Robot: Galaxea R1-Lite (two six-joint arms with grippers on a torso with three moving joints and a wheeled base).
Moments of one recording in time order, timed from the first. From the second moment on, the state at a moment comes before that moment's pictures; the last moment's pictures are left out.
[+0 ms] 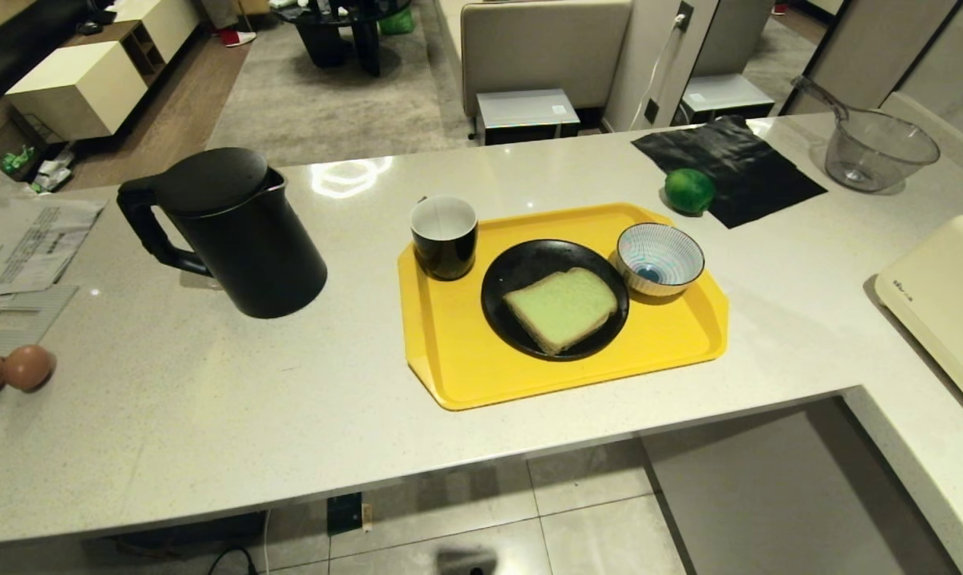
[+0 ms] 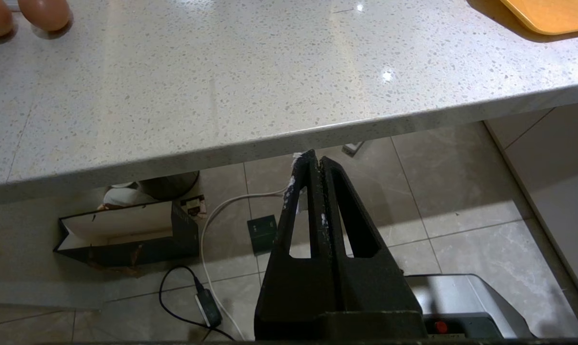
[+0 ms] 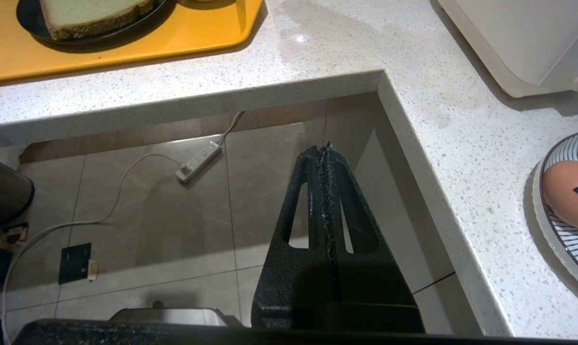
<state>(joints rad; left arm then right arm) 0.00 0.00 0.00 0.00 0.00 0.01 0.00 0.00 0.00 -0.08 -0.03 0.07</state>
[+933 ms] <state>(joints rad) 0.00 0.00 0.00 0.00 0.00 0.01 0.00 0.00 0.00 -0.08 -0.04 0.07</state>
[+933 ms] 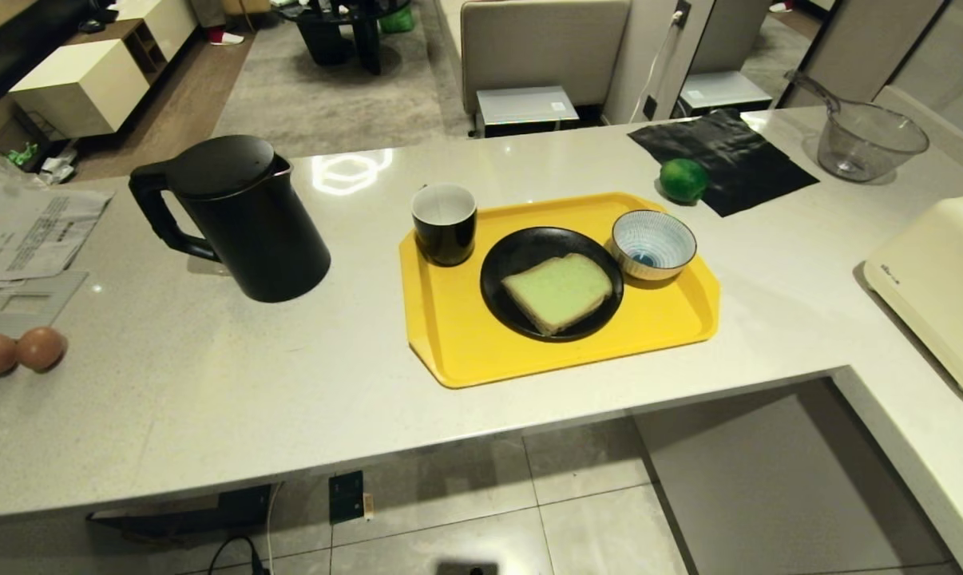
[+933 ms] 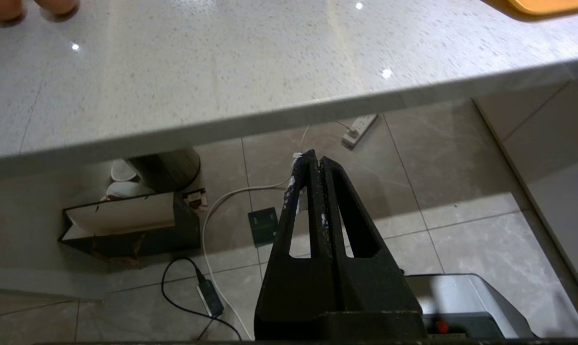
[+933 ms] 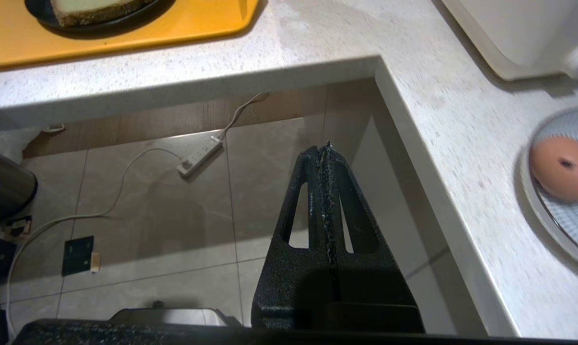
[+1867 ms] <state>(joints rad) 0.00 0.00 0.00 0.00 0.00 0.01 0.00 0.00 0.00 -0.08 -0.04 0.07</state>
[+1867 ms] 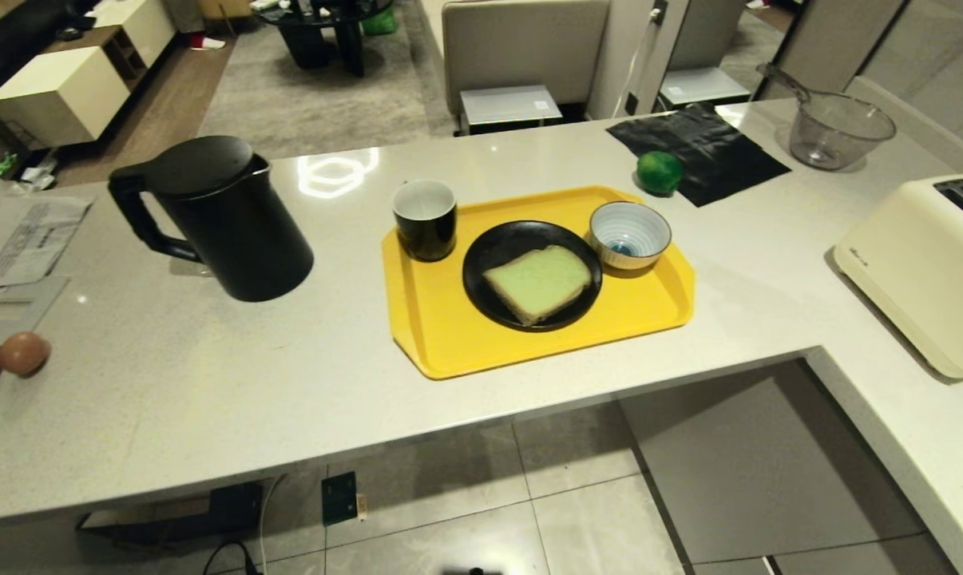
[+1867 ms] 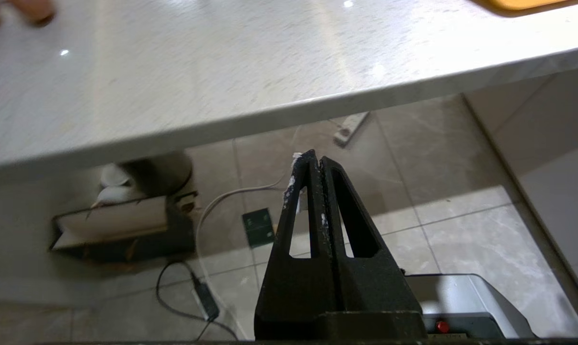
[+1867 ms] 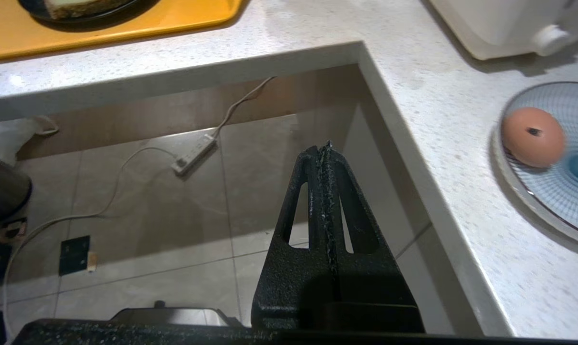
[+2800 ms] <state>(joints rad) 0.00 0.00 0.00 0.00 0.00 0.01 0.00 0.00 0.00 -0.08 -0.04 0.06</state>
